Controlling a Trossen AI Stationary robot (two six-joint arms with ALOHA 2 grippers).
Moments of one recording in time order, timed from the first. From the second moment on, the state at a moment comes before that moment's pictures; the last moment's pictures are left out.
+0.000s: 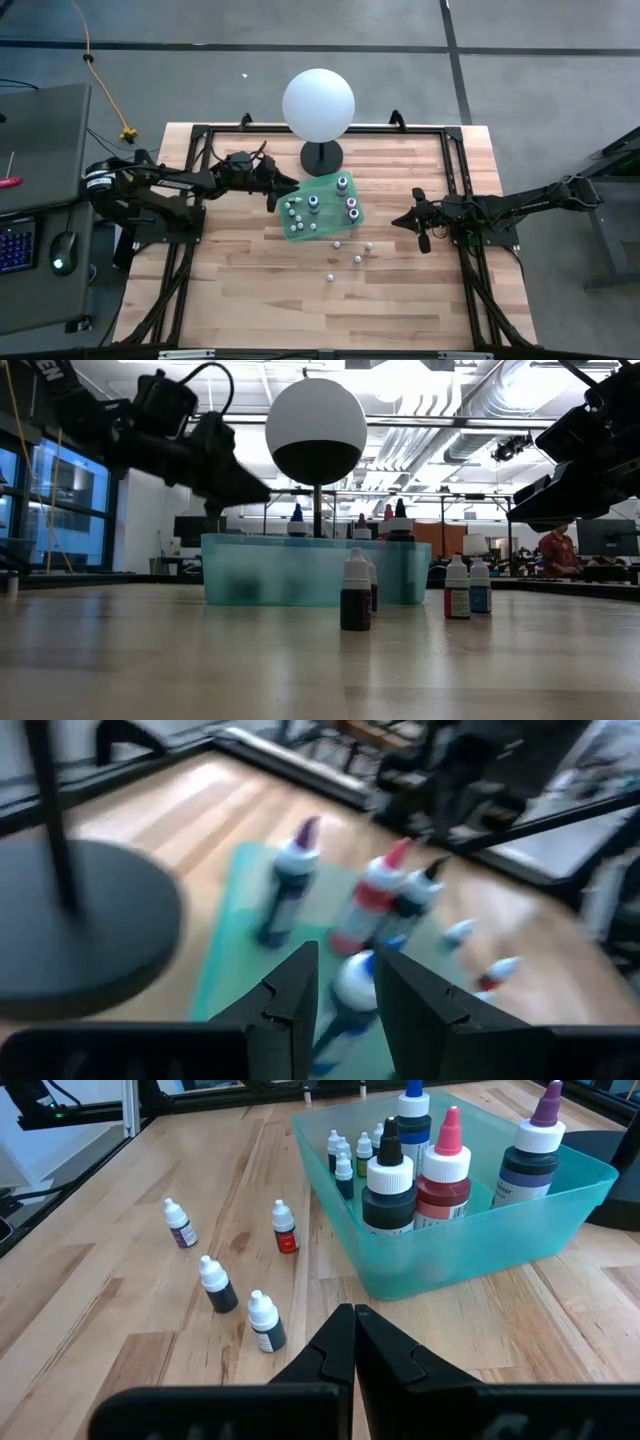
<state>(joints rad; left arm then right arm) 0.35 1.29 0.40 0.65 0.27 -0.27 0.10 0.48 0.01 0.14 0.06 0.15</state>
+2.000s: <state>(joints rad) -0.45 1.84 1.06 0.10 -0.24 -0.20 0.10 0.48 0.01 0.14 0.06 0.15</state>
